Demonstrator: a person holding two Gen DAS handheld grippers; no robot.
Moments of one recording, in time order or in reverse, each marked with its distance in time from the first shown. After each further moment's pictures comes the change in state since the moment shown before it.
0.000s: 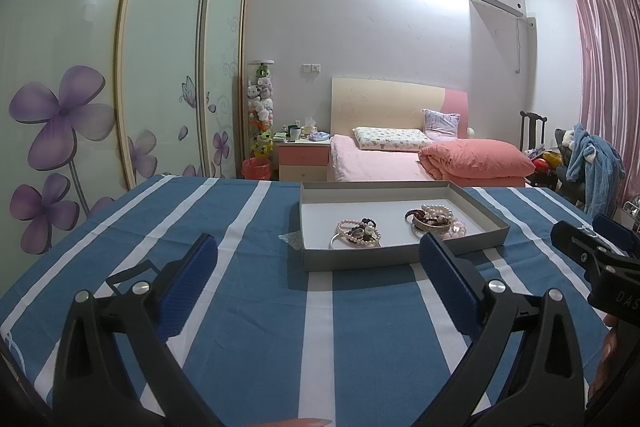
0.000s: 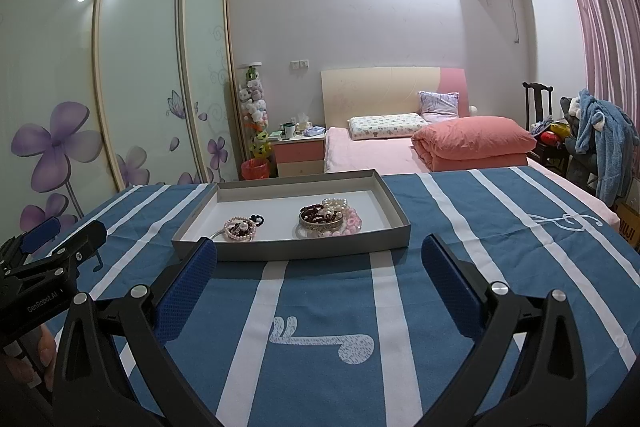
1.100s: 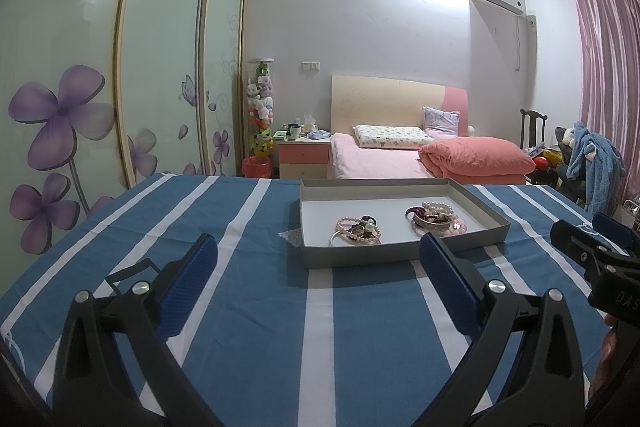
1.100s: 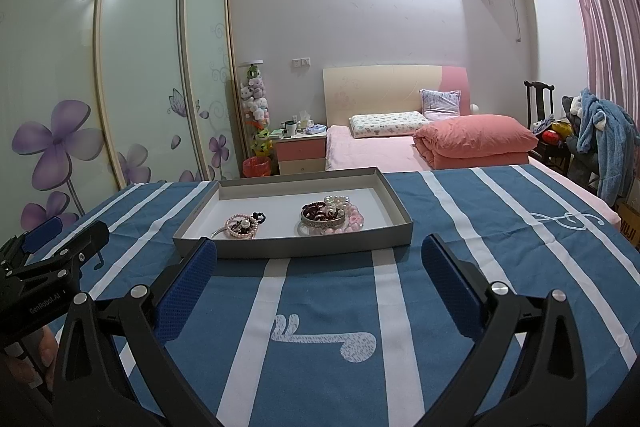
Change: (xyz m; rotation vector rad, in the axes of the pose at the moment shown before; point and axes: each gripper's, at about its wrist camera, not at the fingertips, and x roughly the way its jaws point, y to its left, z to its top) left arm 0.000 0.000 -0.001 0.001 0.001 0.003; right arm 0.001 0.001 -0.001 0.000 0.003 0.001
